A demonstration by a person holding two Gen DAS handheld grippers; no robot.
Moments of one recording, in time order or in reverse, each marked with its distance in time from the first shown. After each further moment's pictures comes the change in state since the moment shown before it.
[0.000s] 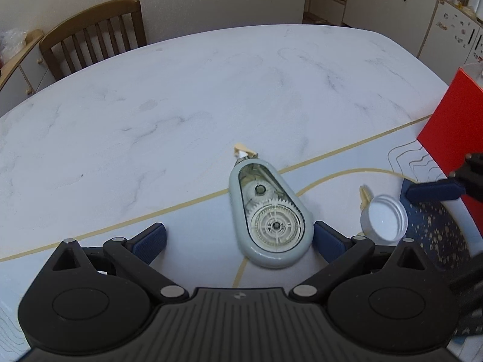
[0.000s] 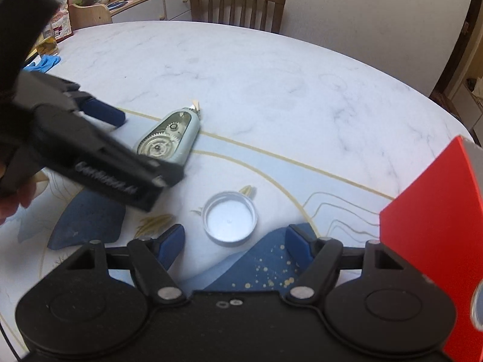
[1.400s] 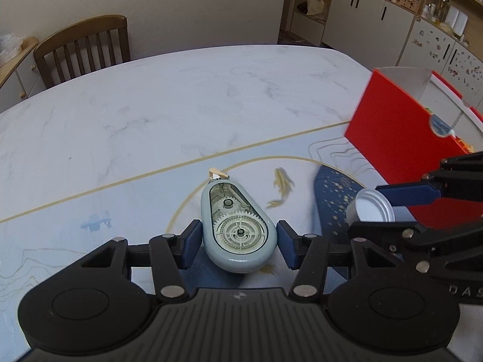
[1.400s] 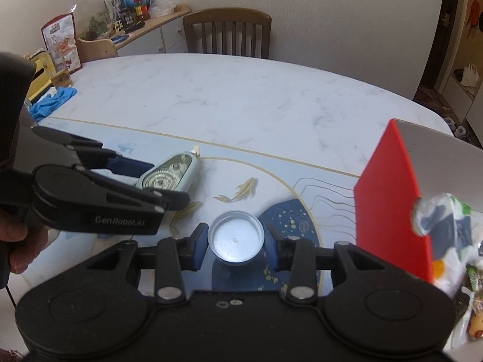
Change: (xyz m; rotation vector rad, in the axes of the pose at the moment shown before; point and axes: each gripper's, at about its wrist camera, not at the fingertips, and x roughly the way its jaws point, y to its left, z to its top) left arm -0.067 -0.049 -0.038 -0.016 -0.077 -0.086; right arm -0.067 0.001 -0.028 0.086 -0.091 0.027
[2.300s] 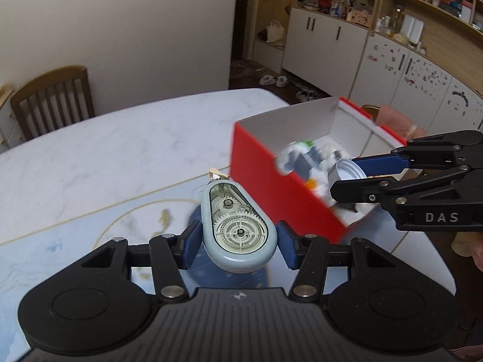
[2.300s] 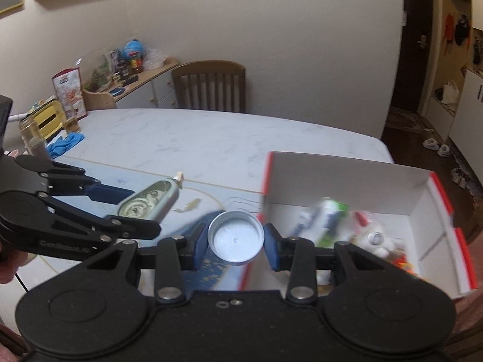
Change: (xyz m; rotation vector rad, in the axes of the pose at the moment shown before) left arm -0.092 -0.132 0.018 0.083 -0.124 -0.088; right arm -0.130 -0.099 -0.034 0.035 -0.183 -0.005
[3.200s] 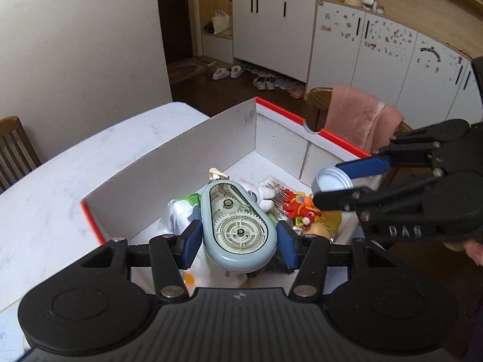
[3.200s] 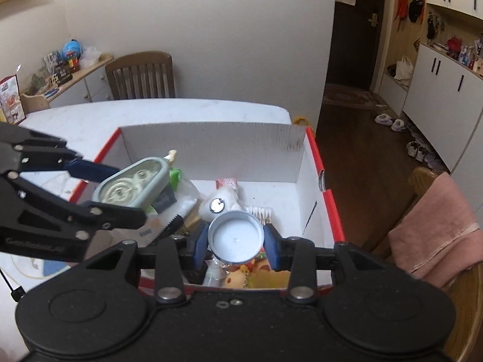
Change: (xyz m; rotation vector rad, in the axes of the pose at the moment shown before) left arm 0.114 -0.141 0.073 0.192 0.052 -0.062; right arm -0.004 -0.152 -0.038 0.067 0.052 -0.145
